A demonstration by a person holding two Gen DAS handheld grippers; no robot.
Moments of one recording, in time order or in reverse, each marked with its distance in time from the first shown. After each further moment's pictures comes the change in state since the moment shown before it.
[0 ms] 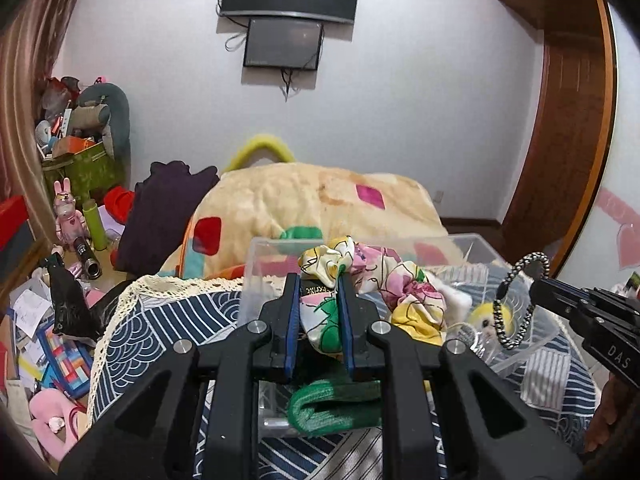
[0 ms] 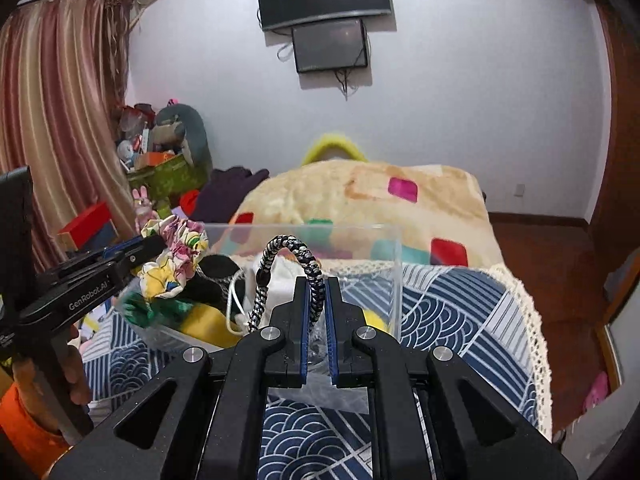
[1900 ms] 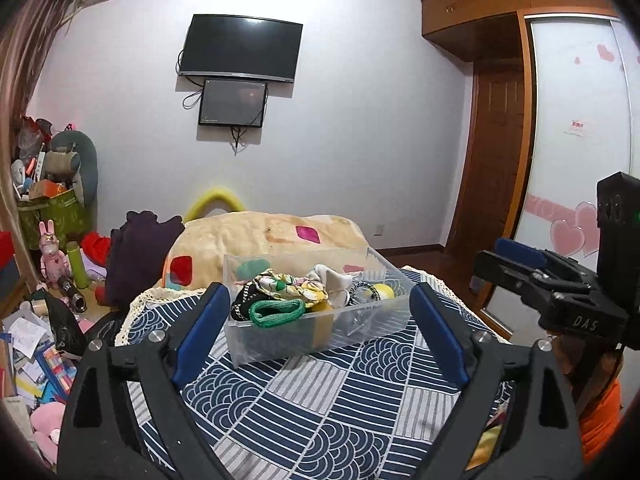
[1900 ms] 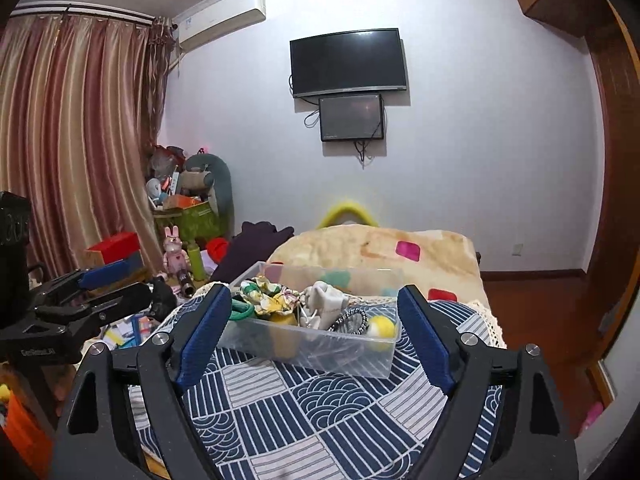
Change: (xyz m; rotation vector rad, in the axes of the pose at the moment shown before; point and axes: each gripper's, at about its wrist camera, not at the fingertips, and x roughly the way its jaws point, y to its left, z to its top) left arm -0.167 -0.018 -0.037 0.081 -0.185 -0.196; right arm -0.121 0.037 -0.026 -0.076 -0.255 0.024
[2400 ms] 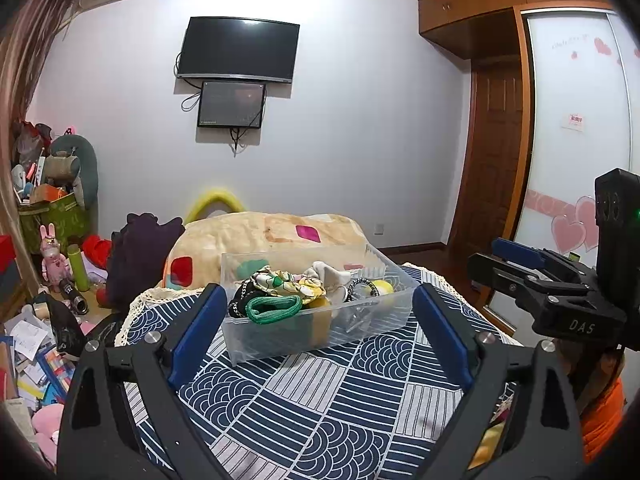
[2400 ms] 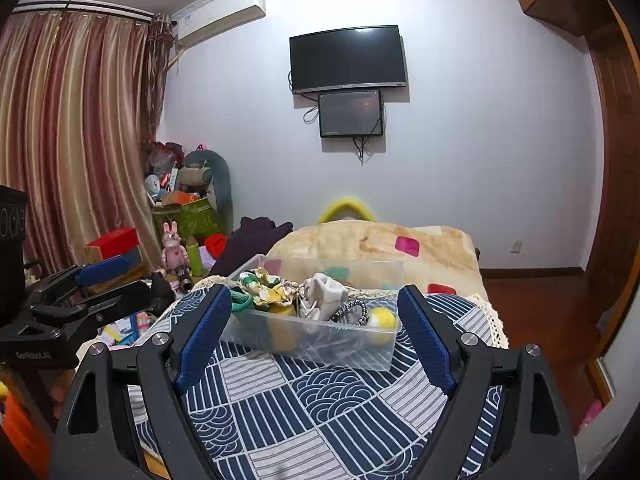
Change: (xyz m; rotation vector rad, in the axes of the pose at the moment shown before) left arm -0.002 -0.004 -0.005 0.015 -0.003 0.006; right arm -0.001 -0.001 -0.006 0.000 0.006 -0.002
